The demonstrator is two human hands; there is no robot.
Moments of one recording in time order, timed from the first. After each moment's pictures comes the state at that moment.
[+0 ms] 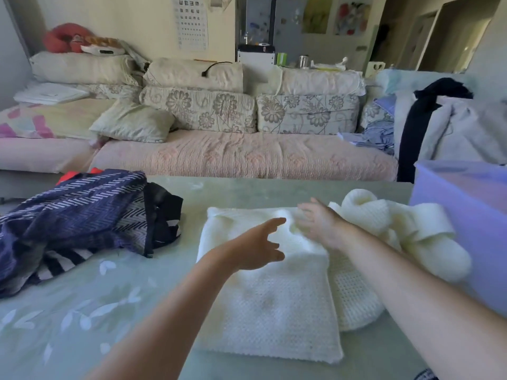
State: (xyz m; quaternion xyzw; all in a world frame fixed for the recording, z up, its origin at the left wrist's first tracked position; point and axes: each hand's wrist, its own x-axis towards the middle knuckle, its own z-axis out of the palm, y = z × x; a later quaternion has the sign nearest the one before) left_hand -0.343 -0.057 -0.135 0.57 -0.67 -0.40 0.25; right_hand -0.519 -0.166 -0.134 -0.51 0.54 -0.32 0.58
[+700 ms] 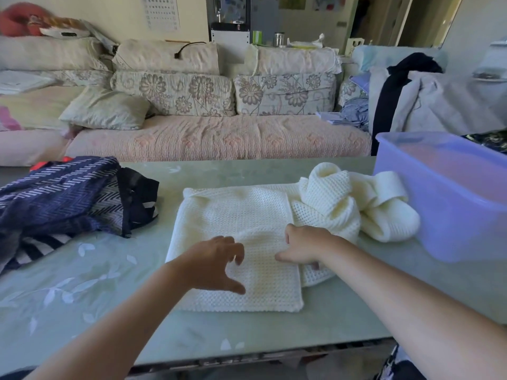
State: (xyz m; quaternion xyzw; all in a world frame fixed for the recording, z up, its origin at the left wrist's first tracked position) left_hand -0.334 0.007 -0.176 0.54 -0.83 -0.09 0.04; right_hand -0.573 -0.061 -0.144 -0.81 0.56 0.11 0.14
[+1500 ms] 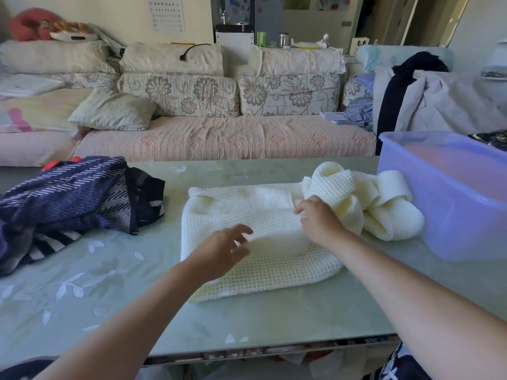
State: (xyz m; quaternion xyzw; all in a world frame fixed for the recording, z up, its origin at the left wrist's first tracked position) left_hand -0.347 0.007 -0.174 0.61 -0.73 -0.22 0.21; right_hand -0.594 -0.103 -0.165 -0.79 0.56 -0.21 0.14
